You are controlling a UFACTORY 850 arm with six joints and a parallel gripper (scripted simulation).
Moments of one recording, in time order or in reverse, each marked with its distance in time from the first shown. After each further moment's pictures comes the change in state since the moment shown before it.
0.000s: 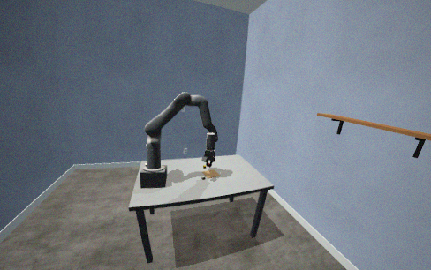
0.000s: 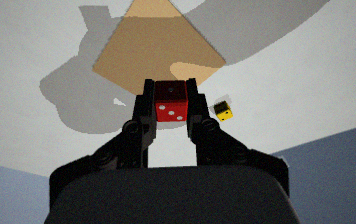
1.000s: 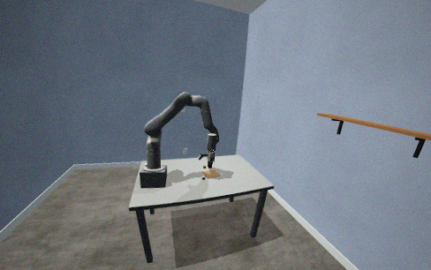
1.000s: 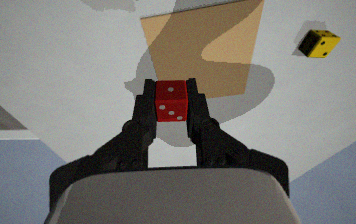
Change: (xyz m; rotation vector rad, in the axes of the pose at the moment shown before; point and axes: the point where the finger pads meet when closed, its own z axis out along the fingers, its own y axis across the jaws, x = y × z) arm 0.018 -0.016 0.001 -0.001 0.000 0.902
